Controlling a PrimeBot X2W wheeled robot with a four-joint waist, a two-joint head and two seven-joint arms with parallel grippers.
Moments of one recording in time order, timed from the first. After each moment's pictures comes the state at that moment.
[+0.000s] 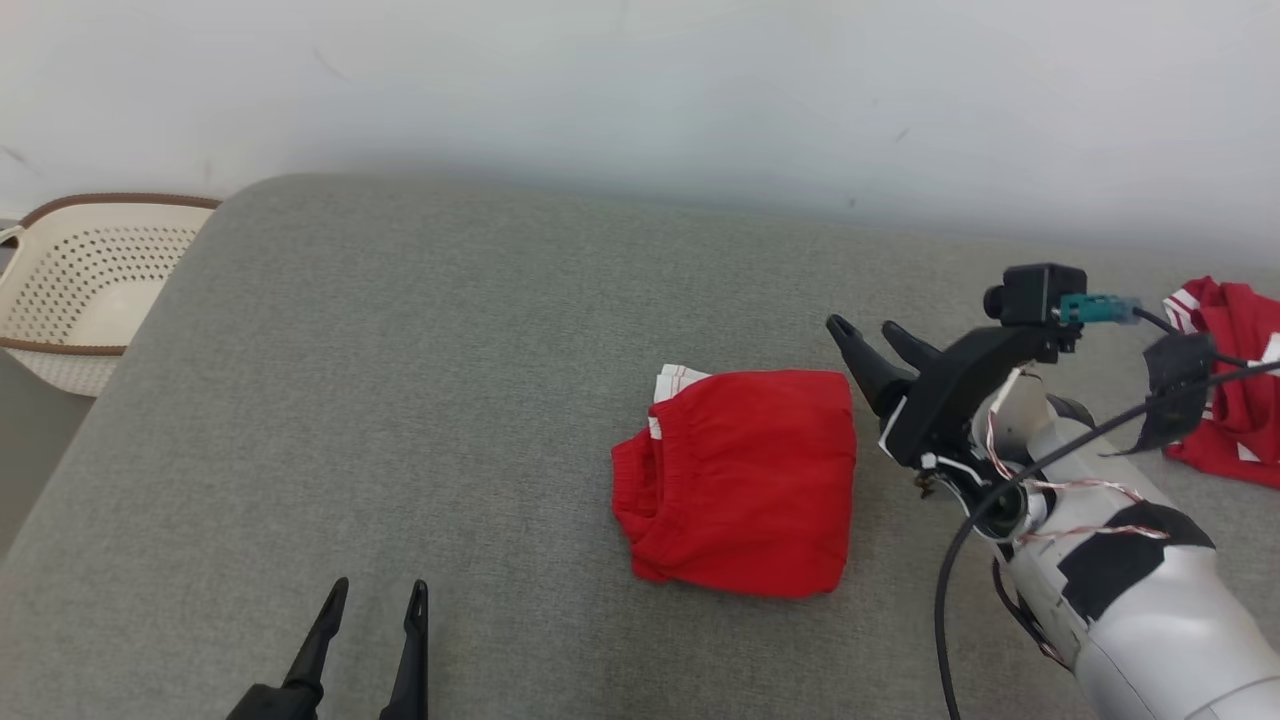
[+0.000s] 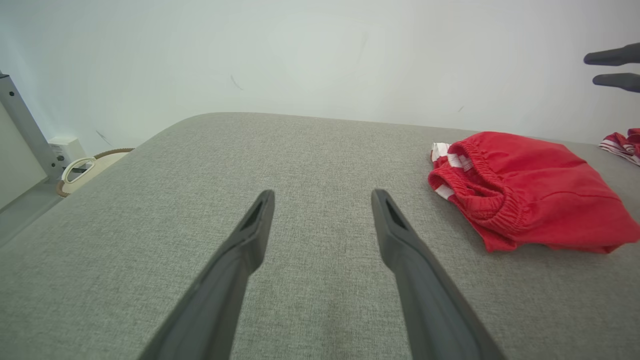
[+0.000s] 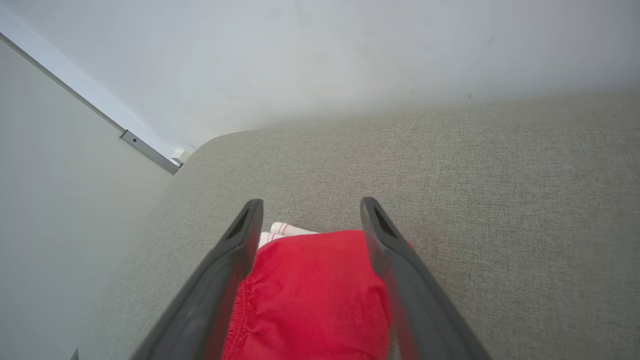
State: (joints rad) left arm -0.08 0.06 -0.09 0.13 -0.09 0.02 -0.26; right arm -0.82 -0.29 0.70 0.75 0.98 0.13 0.13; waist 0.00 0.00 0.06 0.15
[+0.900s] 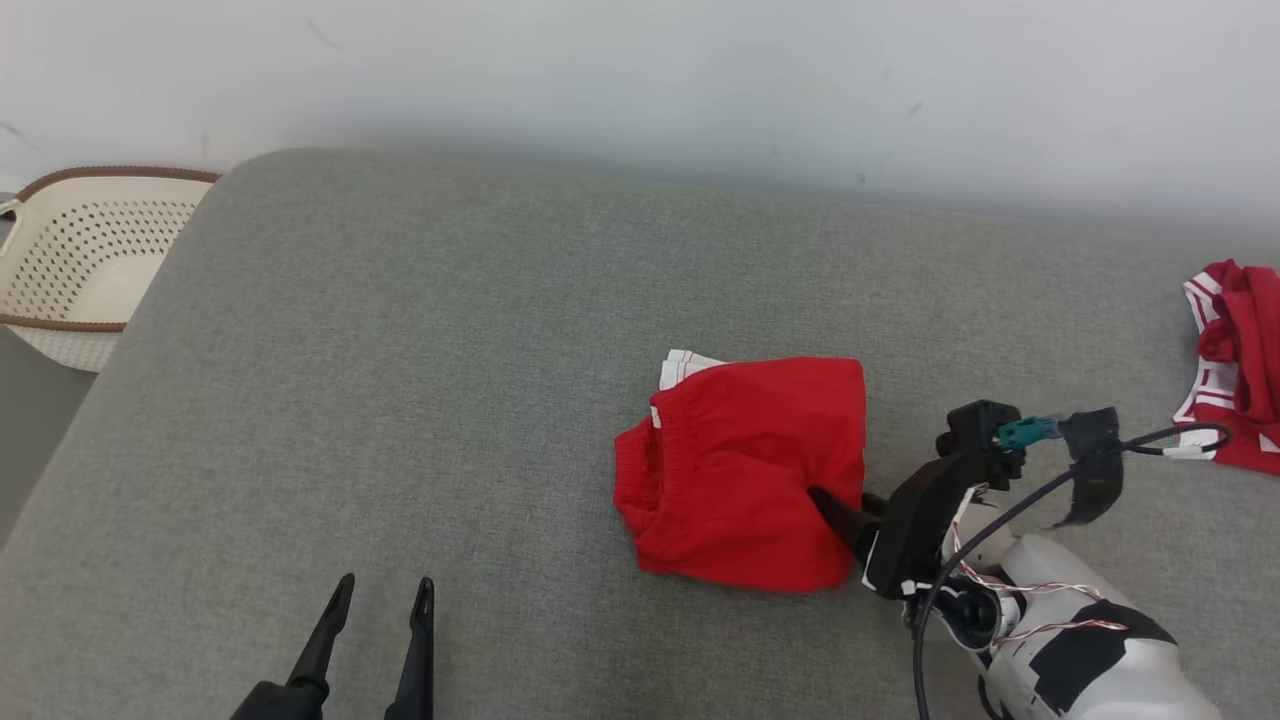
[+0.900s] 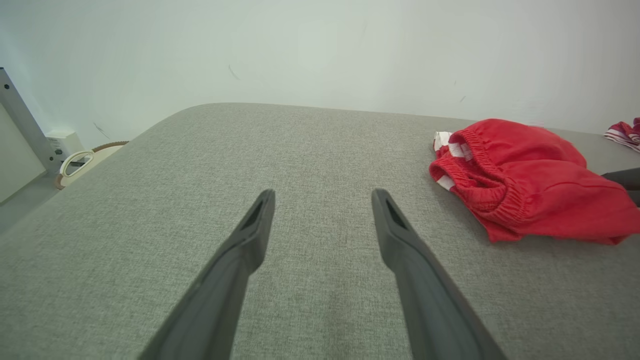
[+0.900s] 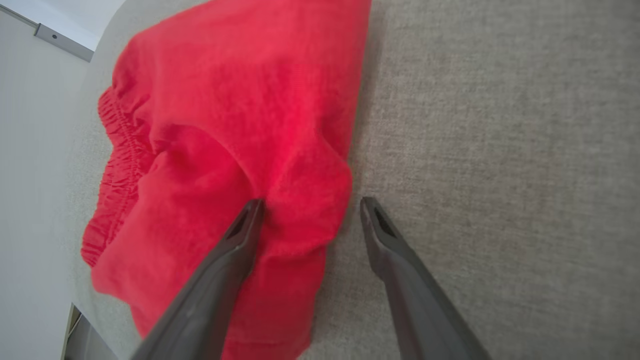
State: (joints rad) left arm -0.08 0.06 -0.09 0.12 -0.07 0.01 -0.26; right arm -0.69 -0.26 0.75 0.85 1.01 0.13 0.26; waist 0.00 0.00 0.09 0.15
